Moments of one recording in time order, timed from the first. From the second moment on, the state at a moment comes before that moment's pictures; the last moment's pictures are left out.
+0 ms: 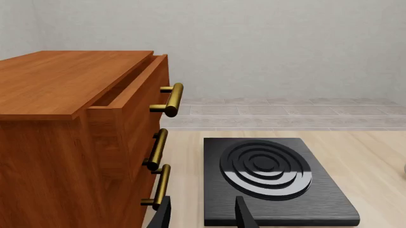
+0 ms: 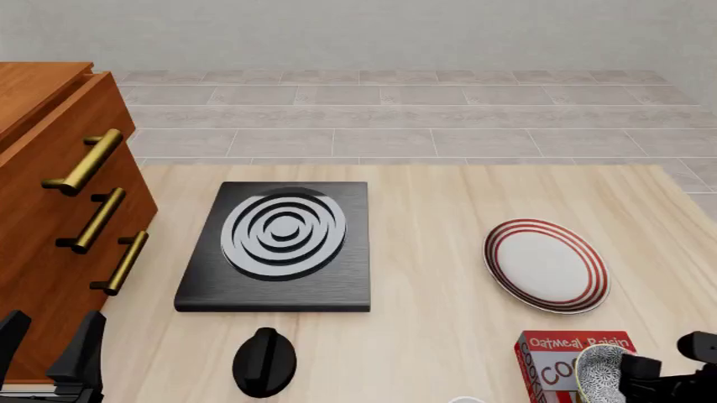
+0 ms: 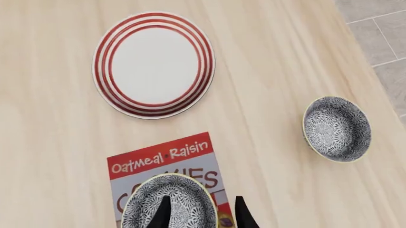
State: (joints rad) left arm 0.00 0.00 0.00 0.00 0.00; right arm -0.30 0.52 -0.24 0.54 -0.04
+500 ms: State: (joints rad) left arm 0.00 0.00 0.00 0.00 0.00; right arm -0.30 0.59 -0.17 0.44 -0.02
